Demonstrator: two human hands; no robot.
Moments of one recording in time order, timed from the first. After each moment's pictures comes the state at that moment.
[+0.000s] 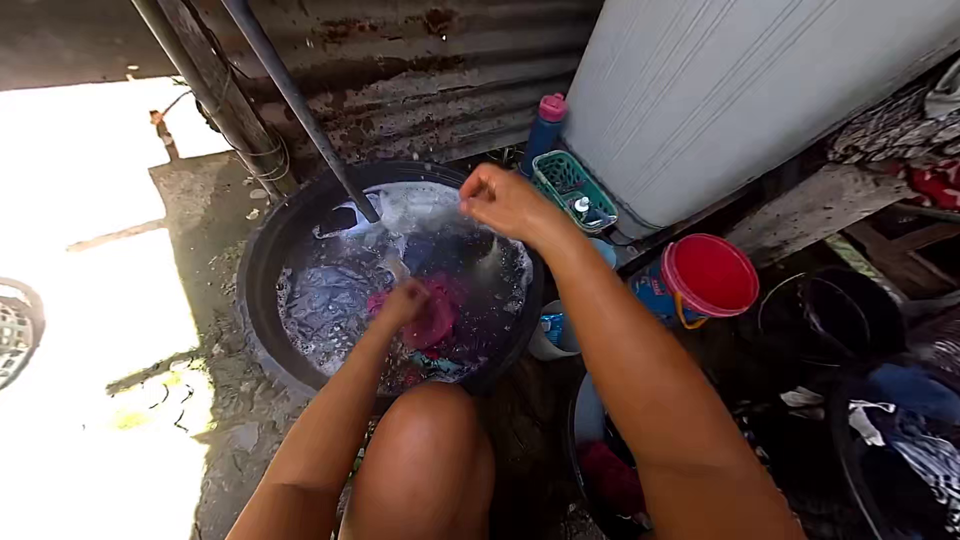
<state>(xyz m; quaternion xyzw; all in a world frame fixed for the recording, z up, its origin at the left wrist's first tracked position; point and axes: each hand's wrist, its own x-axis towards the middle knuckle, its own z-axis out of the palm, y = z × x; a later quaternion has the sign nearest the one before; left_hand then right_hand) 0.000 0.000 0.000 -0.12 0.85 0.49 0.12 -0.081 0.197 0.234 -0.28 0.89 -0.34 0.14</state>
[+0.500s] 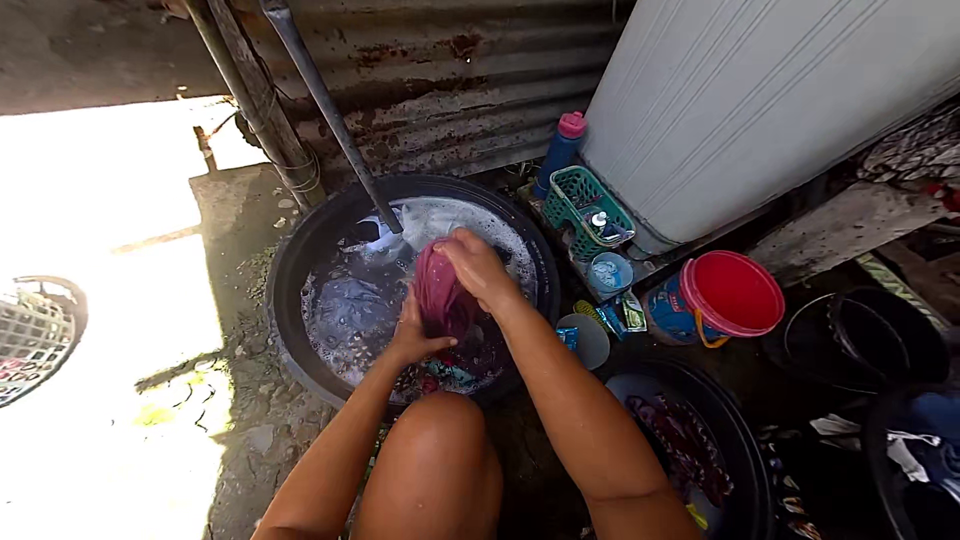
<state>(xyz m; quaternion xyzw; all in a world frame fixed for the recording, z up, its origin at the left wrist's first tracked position) 0.049 -0.002 -0.012 -0.08 0.86 0.50 0.00 -0.020 0.144 0.178 -0.19 0.79 -0.56 0.17</state>
